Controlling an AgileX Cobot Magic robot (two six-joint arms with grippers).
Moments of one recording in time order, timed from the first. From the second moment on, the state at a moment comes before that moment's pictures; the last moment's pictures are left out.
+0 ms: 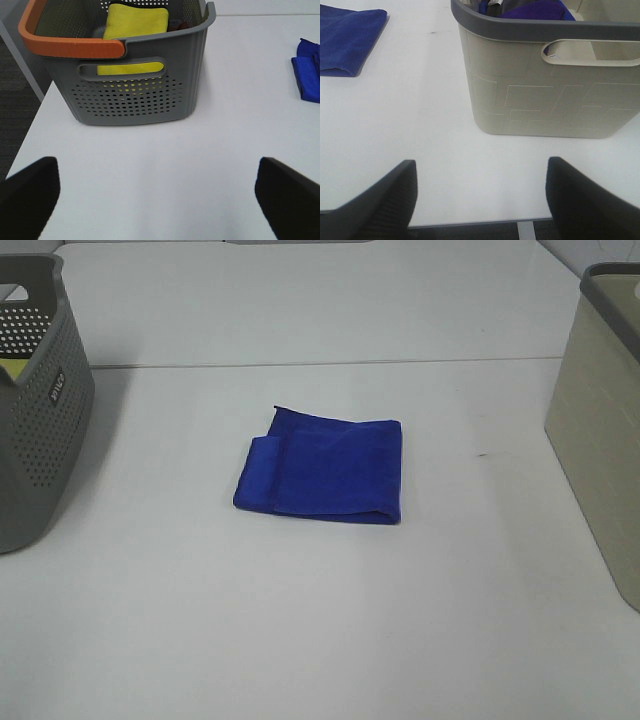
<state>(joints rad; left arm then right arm) 0.12 -0.01 -0.50 -0.02 1.05 0.08 0.08 0.00 -0.46 -0.12 1.11 0.04</state>
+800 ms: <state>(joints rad) 0.12 -0.01 -0.50 -0.02 1.05 0.08 0.08 0.00 -0.46 -0.12 1.11 0.04</state>
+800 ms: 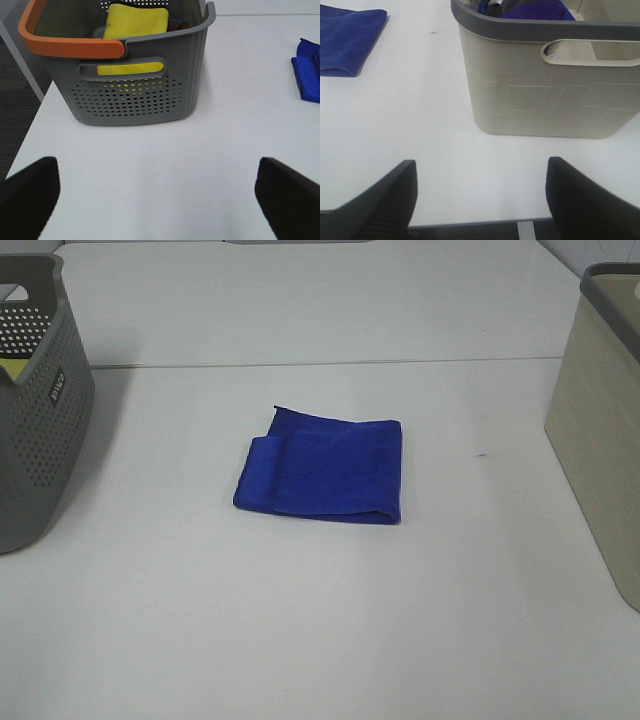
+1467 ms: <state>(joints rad) 0.12 -0.01 -0.50 -0.02 1.05 0.08 0.08 0.00 -0.46 -0.12 1.11 0.04</state>
